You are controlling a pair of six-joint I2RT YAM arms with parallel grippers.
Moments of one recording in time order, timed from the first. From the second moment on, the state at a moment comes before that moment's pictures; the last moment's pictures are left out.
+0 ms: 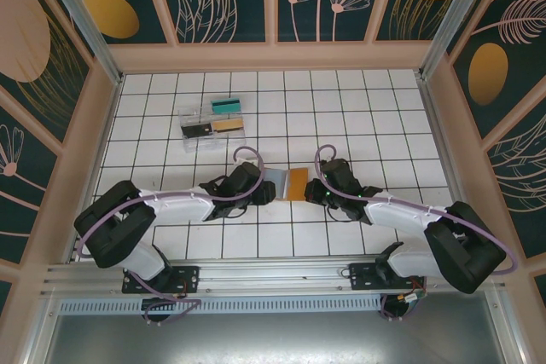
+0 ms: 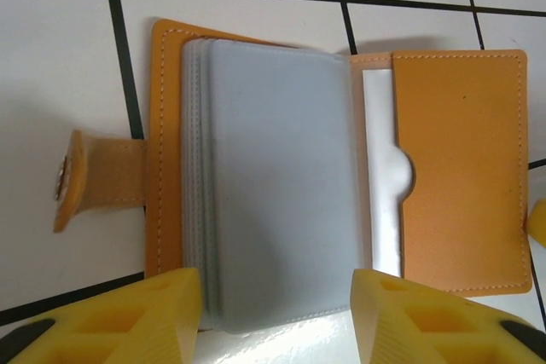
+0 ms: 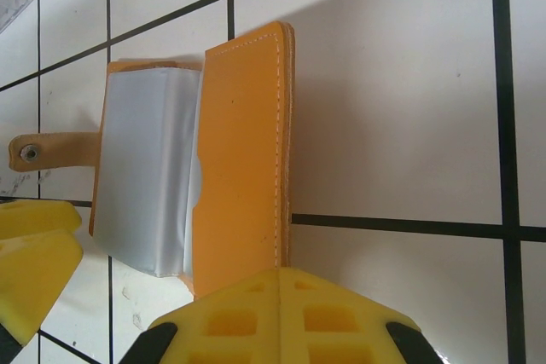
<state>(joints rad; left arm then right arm) -0.87 1.55 0.65 0.08 -0.06 -0.81 0.68 1.27 0.44 0.02 -0.12 0.83</state>
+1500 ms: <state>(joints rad) -0.87 1.60 0.70 0.07 -0.09 -0.79 0.67 1.33 0.44 0.05 -0.14 0.81</state>
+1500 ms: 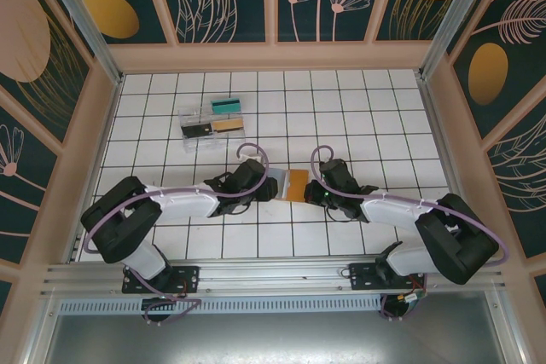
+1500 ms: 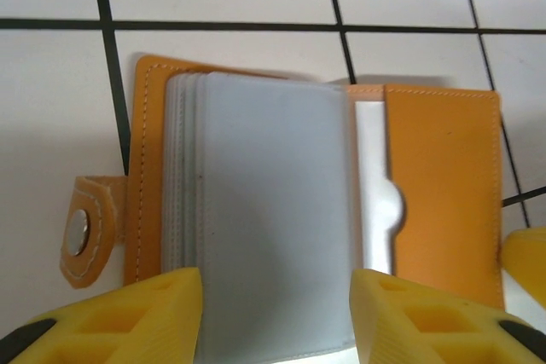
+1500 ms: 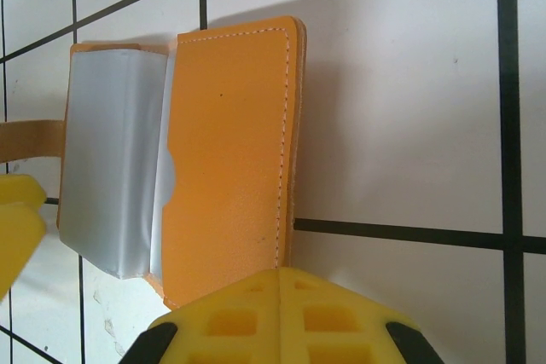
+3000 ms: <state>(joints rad) -0.87 1.58 0.69 0.12 -0.07 -0.79 0.56 1.39 0.45 0.07 -0.17 0.73</state>
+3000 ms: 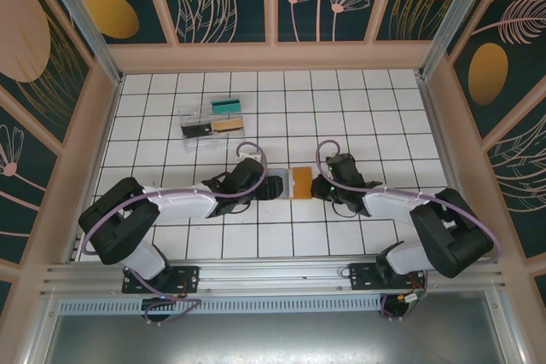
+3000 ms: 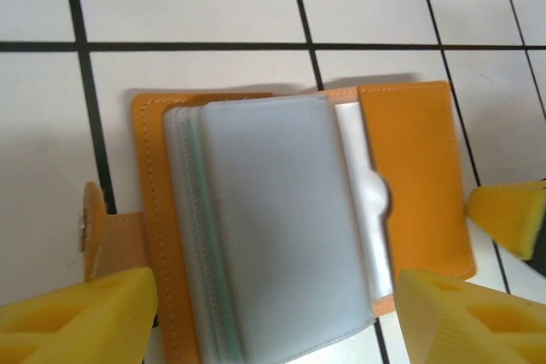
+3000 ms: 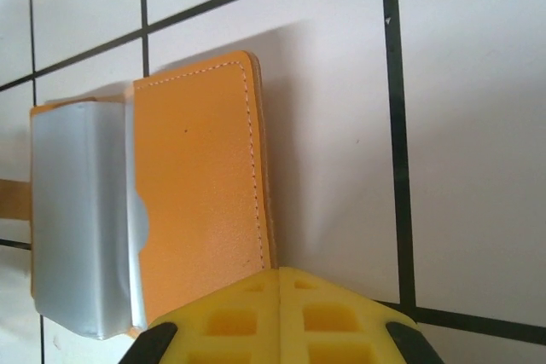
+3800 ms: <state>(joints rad) -0.86 1.66 0.73 0.10 -0.02 -0.79 0.56 1.43 0.46 0.07 -0.19 0.72</state>
